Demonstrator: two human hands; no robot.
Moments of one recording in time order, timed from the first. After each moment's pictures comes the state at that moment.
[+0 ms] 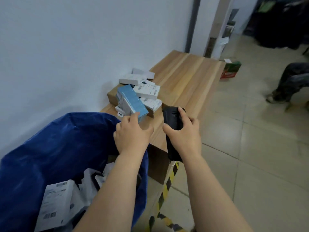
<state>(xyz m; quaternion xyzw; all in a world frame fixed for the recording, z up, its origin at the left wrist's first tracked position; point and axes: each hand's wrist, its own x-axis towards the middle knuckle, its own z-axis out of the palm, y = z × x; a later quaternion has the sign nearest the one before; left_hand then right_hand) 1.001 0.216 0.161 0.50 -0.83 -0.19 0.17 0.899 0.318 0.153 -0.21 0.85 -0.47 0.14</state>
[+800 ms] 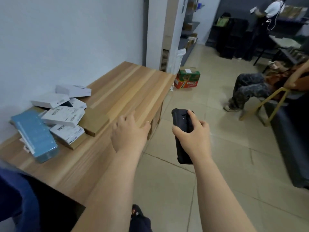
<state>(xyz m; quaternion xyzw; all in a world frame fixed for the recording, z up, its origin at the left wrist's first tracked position) 0.645 0.346 0.179 0.45 -0.84 -0.26 0.16 0.546 0.489 0.171 -0.14 0.86 -0.49 0.08</state>
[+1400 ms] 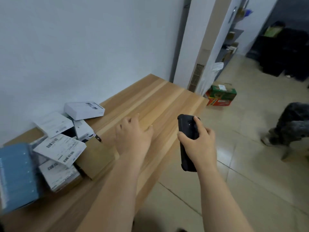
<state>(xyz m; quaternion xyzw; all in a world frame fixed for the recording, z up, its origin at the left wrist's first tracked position) 0.458 0.153 0.177 0.54 -0.79 -0.22 0.19 0.336 0.278 0.168 -0.20 0.85 -0.46 0.13</state>
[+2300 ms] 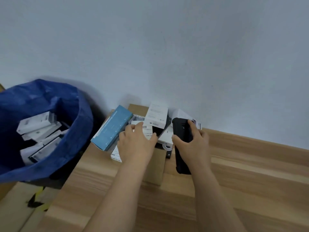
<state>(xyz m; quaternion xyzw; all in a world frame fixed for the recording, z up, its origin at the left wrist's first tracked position) 0.515 0.035 0.153 0.89 -0.37 -0.10 0.24 0.370 -0.032 0.143 -0.65 0.60 -0.29 0.37</state>
